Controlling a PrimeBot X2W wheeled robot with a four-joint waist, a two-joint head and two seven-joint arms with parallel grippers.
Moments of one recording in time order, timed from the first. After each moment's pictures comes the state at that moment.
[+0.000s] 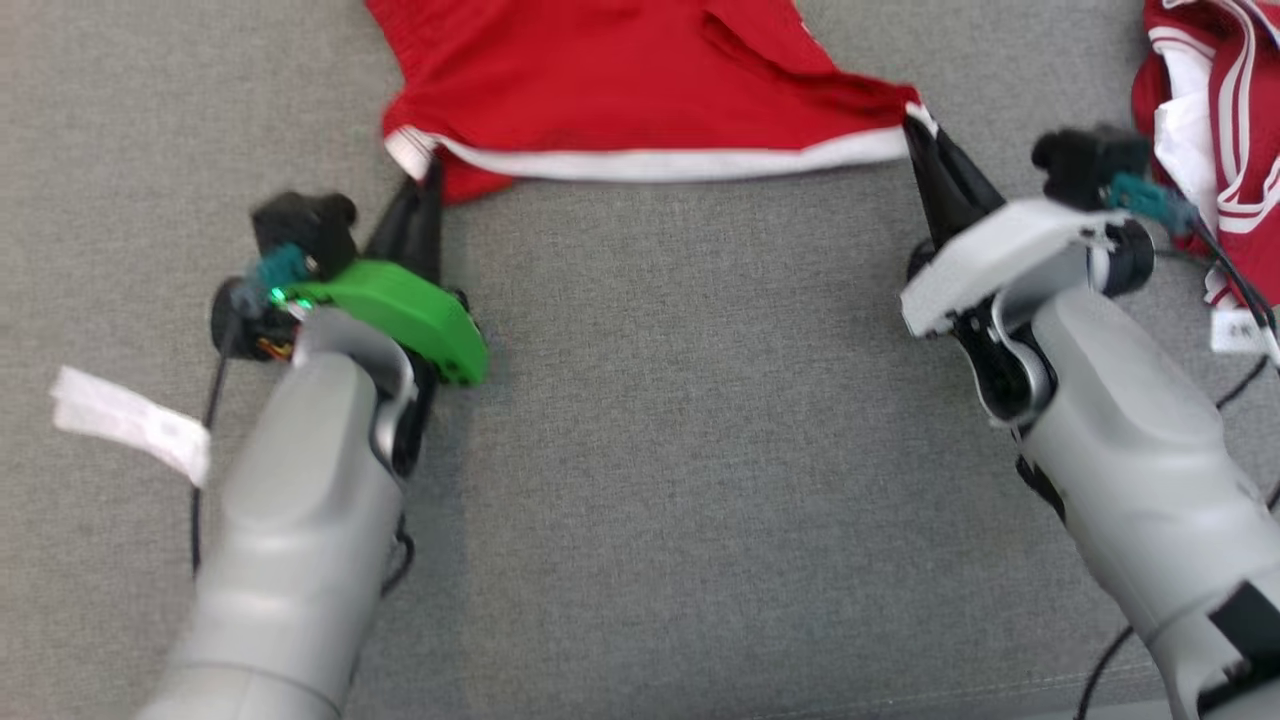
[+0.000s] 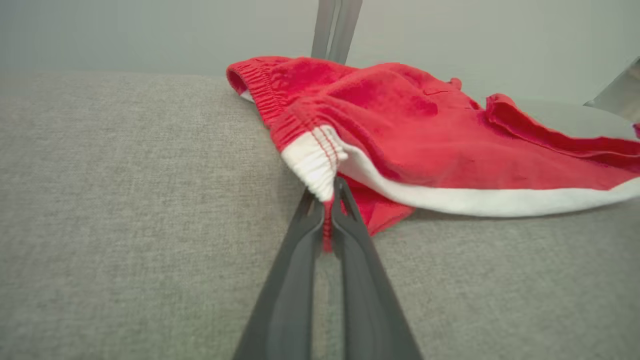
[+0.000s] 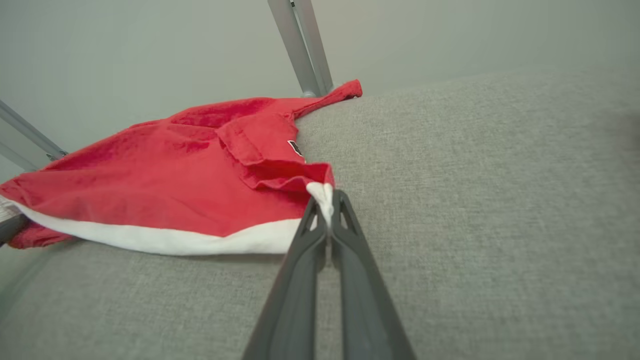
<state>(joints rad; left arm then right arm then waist) -0.83 0.05 -0.32 0.89 -0.44 -0.13 -0.26 -0.85 -0.22 0.46 0.80 0.68 0.13 -0.26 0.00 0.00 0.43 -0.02</state>
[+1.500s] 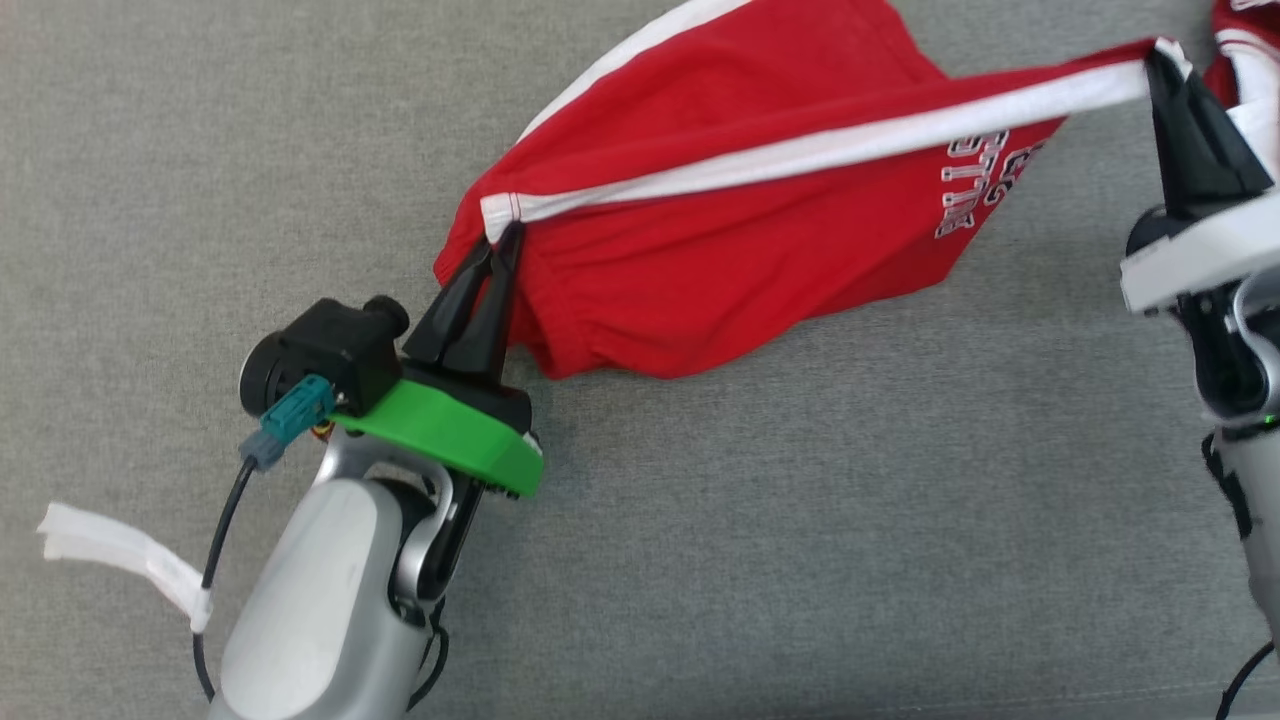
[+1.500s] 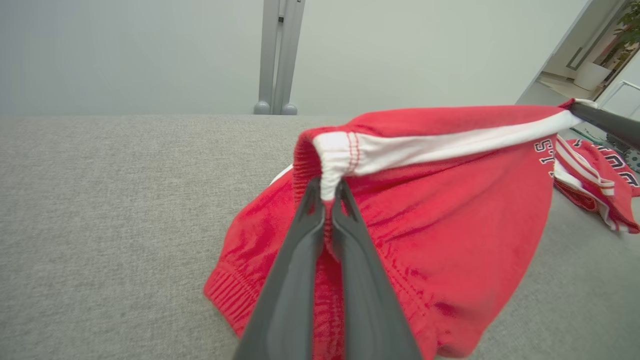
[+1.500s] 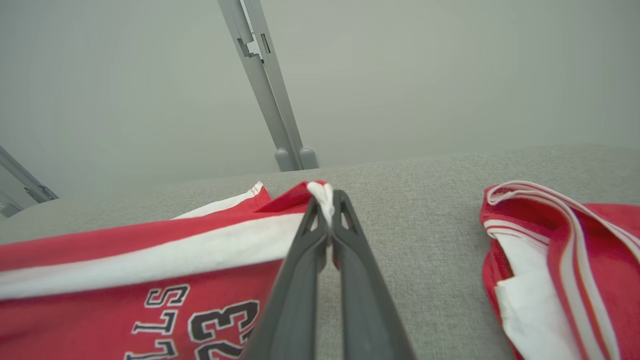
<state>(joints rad) -0.41 0.10 -0.34 0.09 -0.38 -0.08 -0.05 -0.55 -0.35 0.03 0.20 0.52 0.13 -0.01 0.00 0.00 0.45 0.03</state>
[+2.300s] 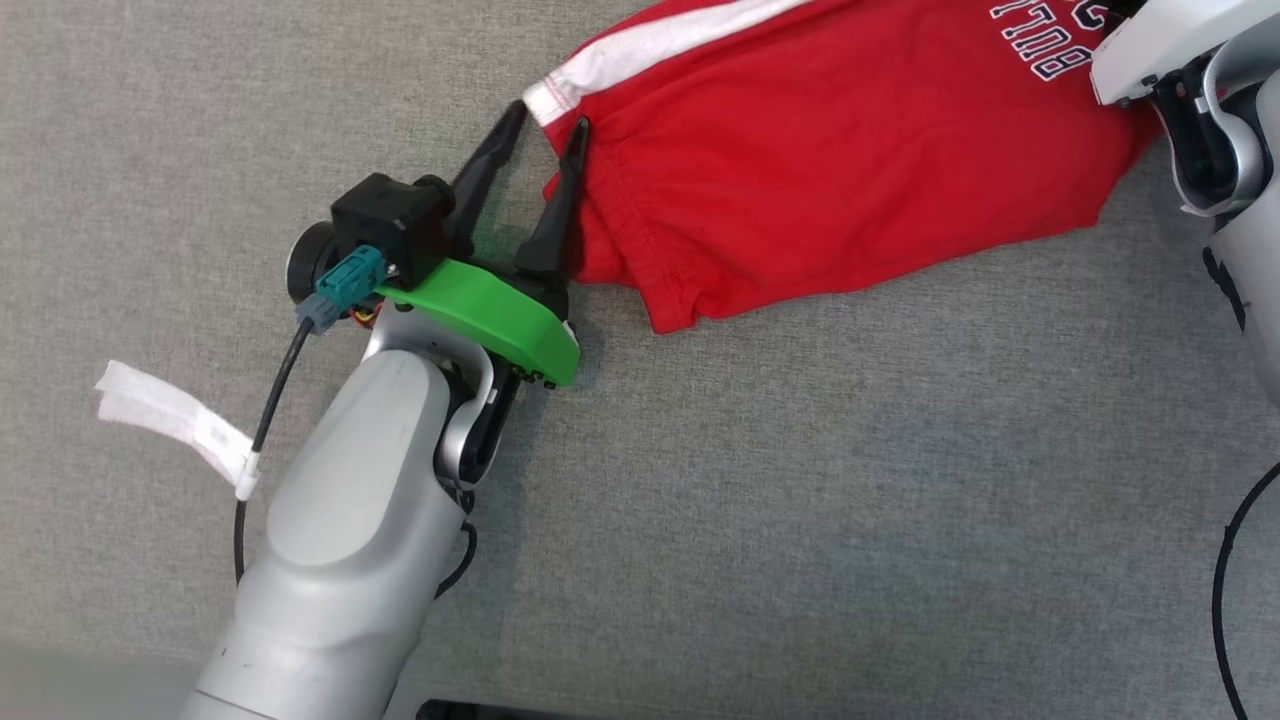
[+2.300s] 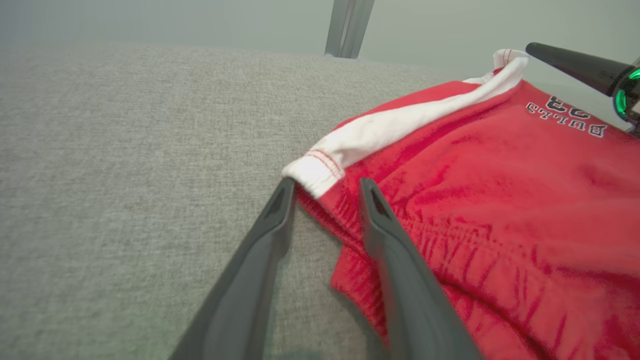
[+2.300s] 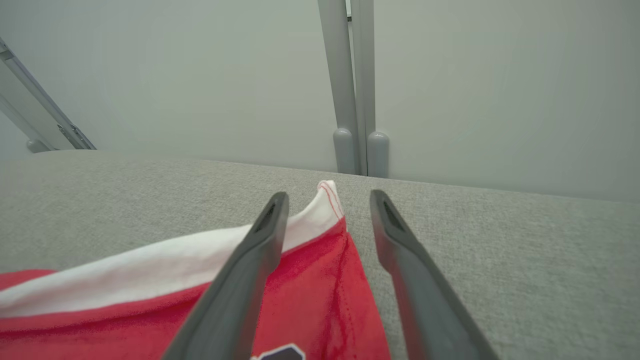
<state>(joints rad) -0.71 0.05 -0.44 0.46 -0.46 -0.11 -0.18 -1.09 -0.41 0.38 0.72 0.55 0.13 -0.18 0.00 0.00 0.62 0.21</state>
